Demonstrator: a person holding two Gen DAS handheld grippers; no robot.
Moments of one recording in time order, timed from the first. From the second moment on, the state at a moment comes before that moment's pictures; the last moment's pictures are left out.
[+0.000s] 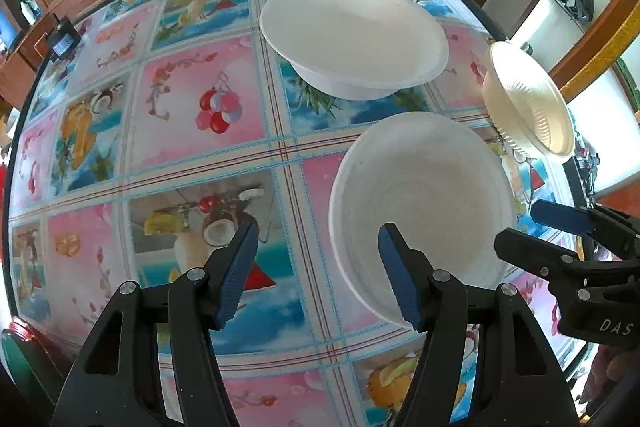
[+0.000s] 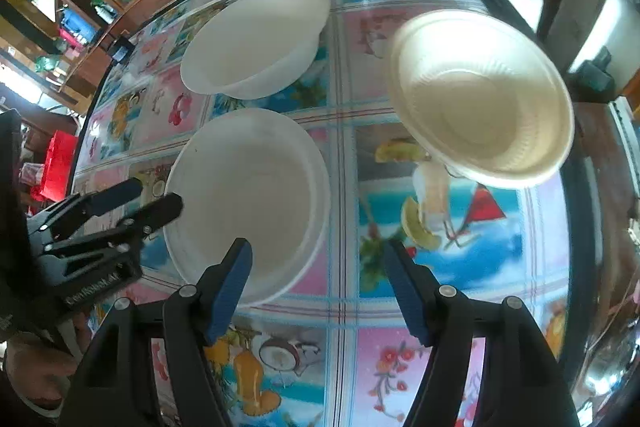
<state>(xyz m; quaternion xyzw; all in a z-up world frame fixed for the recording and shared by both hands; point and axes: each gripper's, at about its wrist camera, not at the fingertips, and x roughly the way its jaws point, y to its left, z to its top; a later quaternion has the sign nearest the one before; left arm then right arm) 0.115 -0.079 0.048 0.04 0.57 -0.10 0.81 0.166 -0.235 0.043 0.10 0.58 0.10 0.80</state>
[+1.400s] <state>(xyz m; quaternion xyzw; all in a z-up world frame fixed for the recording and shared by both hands) 0.055 0.036 0.050 -0.03 0.60 -0.11 0.80 0.141 -0.136 0.056 0.05 0.59 0.19 0.79</state>
